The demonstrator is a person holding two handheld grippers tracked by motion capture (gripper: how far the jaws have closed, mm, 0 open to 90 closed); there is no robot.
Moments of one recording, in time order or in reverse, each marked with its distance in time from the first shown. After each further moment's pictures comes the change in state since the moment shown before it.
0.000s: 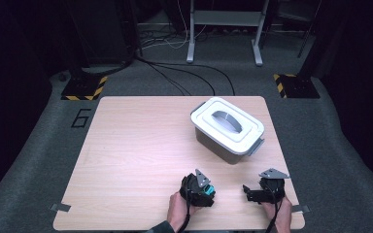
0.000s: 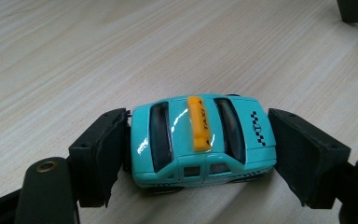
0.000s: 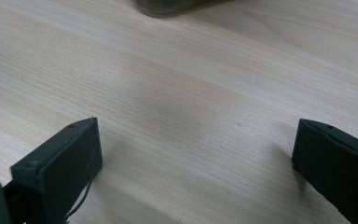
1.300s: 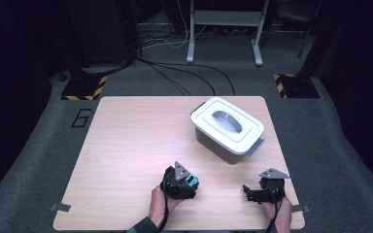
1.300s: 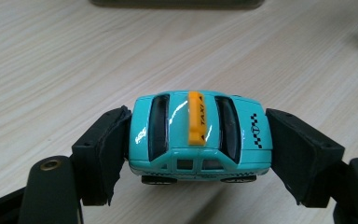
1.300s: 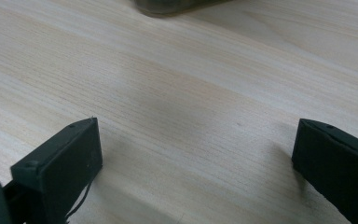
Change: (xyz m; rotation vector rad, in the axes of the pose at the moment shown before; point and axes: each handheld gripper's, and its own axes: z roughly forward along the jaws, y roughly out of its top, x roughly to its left) left arm 0.049 -0.007 -0.042 -0.074 0.038 -0.038; right arm 0.000 0.000 0.000 0.001 0.000 0.001
